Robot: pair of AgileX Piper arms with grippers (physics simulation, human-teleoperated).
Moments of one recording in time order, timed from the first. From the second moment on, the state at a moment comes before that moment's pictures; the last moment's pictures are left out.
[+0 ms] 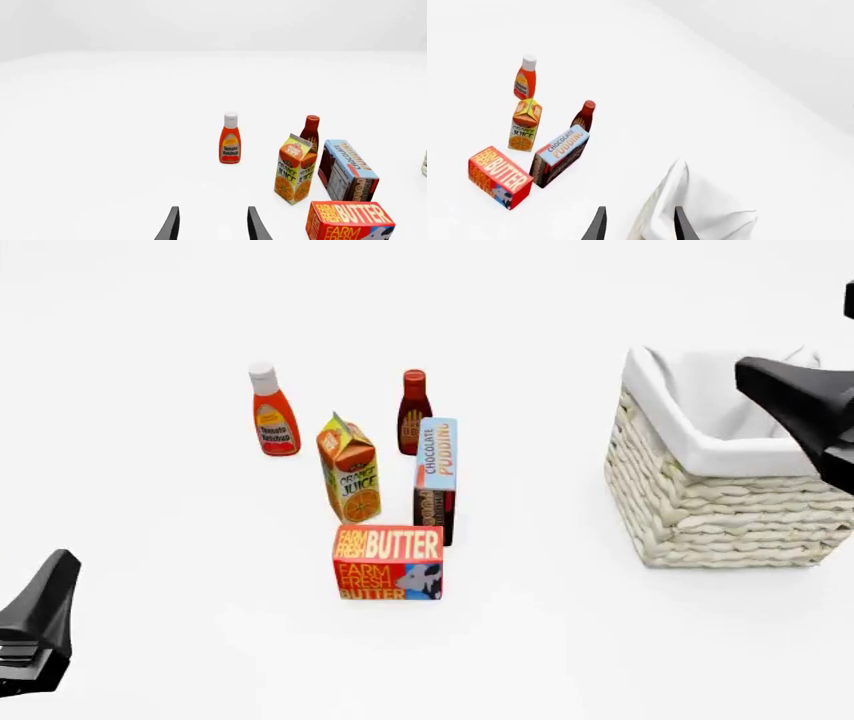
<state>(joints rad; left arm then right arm) 0.00 0.01 0.00 0.00 0.00 0.35 0.62 -0.84 0.47 -0.46</state>
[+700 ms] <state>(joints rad) 0.00 0.01 0.00 0.00 0.00 0.46 0.89 -1.02 0.50 -0.64</state>
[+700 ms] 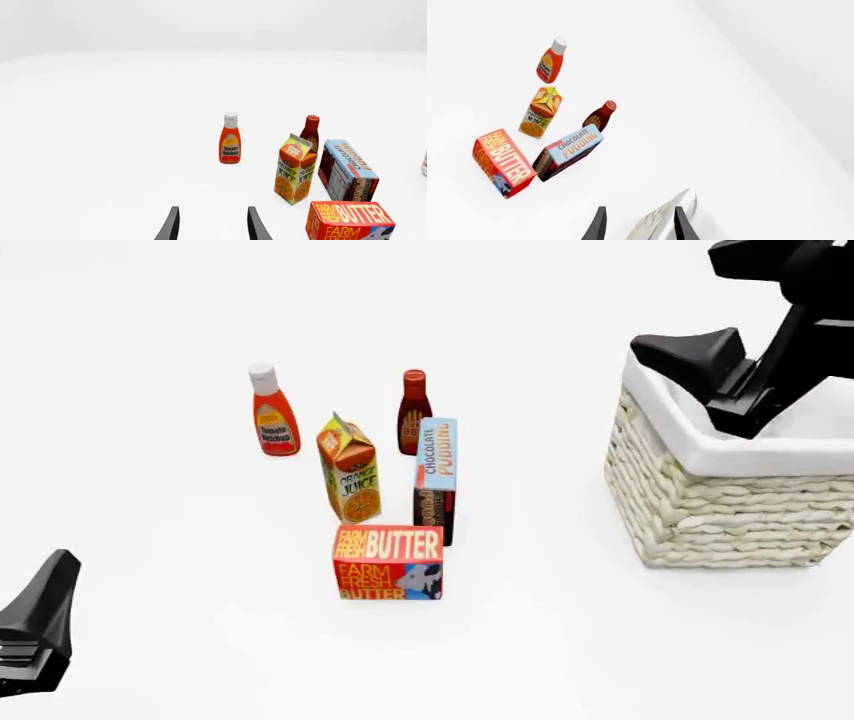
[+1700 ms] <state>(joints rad) 0.00 0.01 0.00 0.00 0.00 0.55 1.12 -1.10 0.44 -0.69</state>
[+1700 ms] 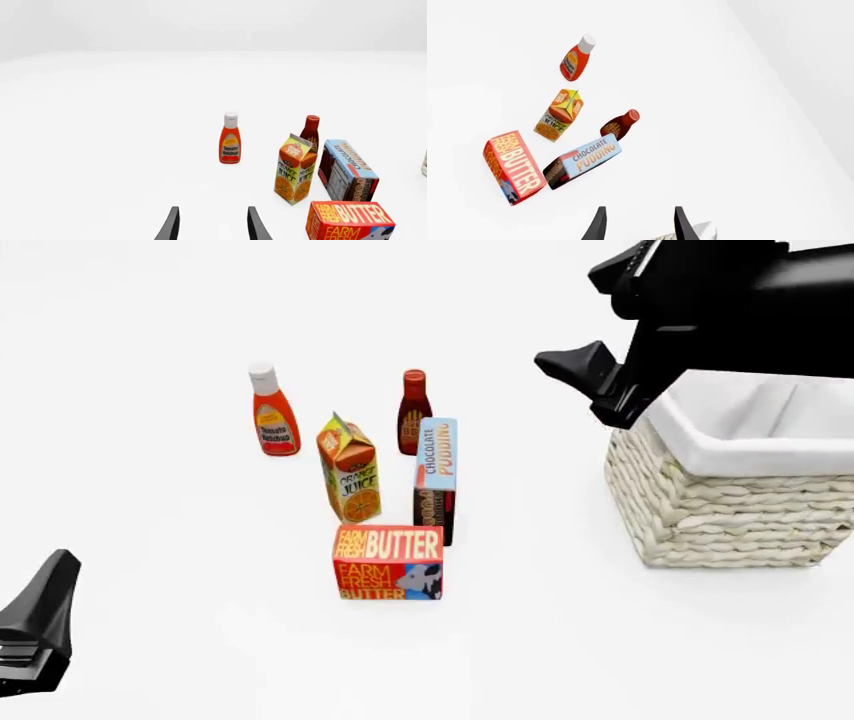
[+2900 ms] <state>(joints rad) 0.00 0.01 0.00 0.00 0.00 0.72 1.43 -1.33 0.54 -0.67</state>
